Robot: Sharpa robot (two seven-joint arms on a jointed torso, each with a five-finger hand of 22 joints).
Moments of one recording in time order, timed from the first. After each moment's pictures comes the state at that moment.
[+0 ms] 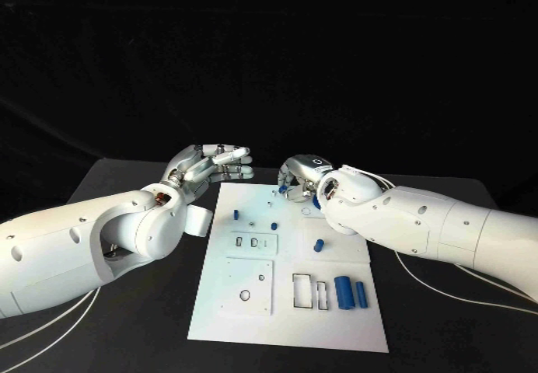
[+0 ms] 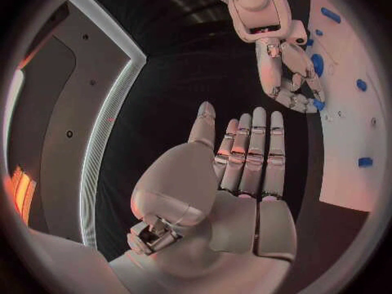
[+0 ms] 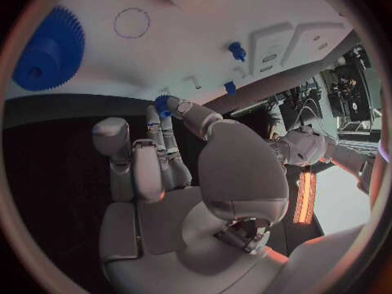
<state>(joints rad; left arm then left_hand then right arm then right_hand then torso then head) 1.24 -0.94 -0.02 1.69 -0.05 -0.37 0.41 1.38 0.27 -0.42 -0.22 0.17 0.90 0.20 0.19 0.16 1.08 0.17 0.07 0.07 0.98 0.12 0.34 0.23 0.17 0.82 0.23 0.31 0.11 1.31 -0.40 -0.16 1.10 -1.48 -0.41 -0.11 1.17 -0.10 0.64 -0.21 0.22 1.03 0.14 0.29 0.42 1.21 0.08 0.07 0.10 1.46 0.01 1.39 1.14 0.15 1.24 0.10 1.16 0.94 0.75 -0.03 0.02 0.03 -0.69</state>
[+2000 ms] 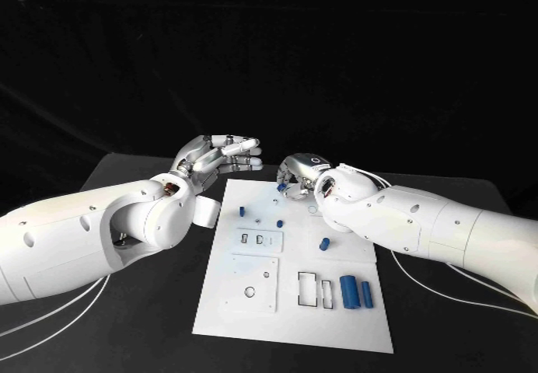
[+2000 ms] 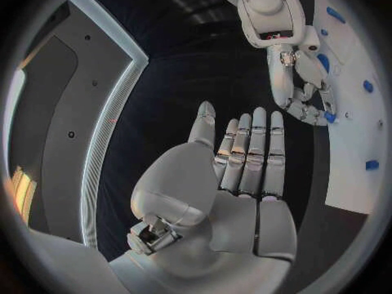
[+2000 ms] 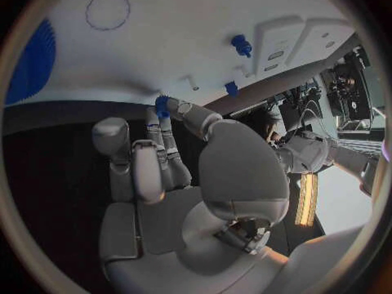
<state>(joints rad) 1.26 -0.93 -0.02 1.69 -0.05 -0.37 0.41 1.38 0.27 -0.43 -0.22 0.17 0.90 0.20 0.19 0.16 1.08 0.17 0.07 0.07 0.98 0.13 0.34 0.23 0.17 0.82 0.23 0.31 0.11 1.30 -0.33 -0.16 1.03 -1.47 -0.40 -0.10 1.16 -0.14 0.67 -0.20 0.21 1.00 0.15 0.28 0.43 1.16 0.10 0.07 0.10 1.47 0.01 1.40 1.14 0.15 1.23 0.11 1.16 0.94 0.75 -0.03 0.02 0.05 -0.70</state>
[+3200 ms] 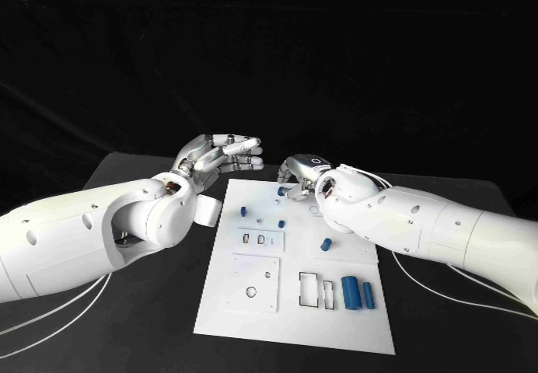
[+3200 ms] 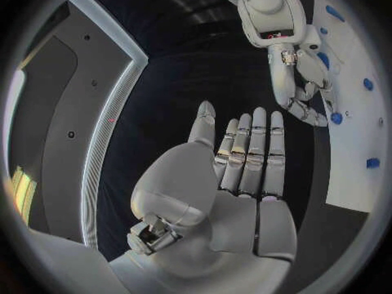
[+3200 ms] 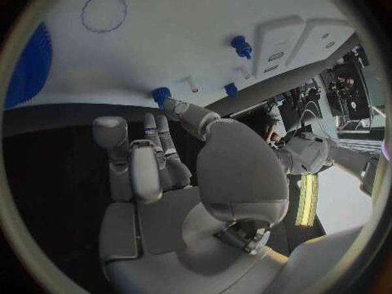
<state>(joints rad) 1.27 -0.93 -0.02 1.69 -0.05 -0.37 0.41 1.38 0.27 -0.43 -0.23 0.16 0.90 0.20 0.19 0.16 1.08 0.17 0.07 0.07 0.98 0.13 0.34 0.23 0.17 0.82 0.23 0.31 0.10 1.30 -0.33 -0.16 1.02 -1.47 -0.39 -0.09 1.17 -0.16 0.68 -0.20 0.20 0.95 0.18 0.24 0.42 1.03 0.13 0.06 0.07 1.46 0.03 1.40 1.10 0.15 1.20 0.14 1.13 0.91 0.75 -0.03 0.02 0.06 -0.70</state>
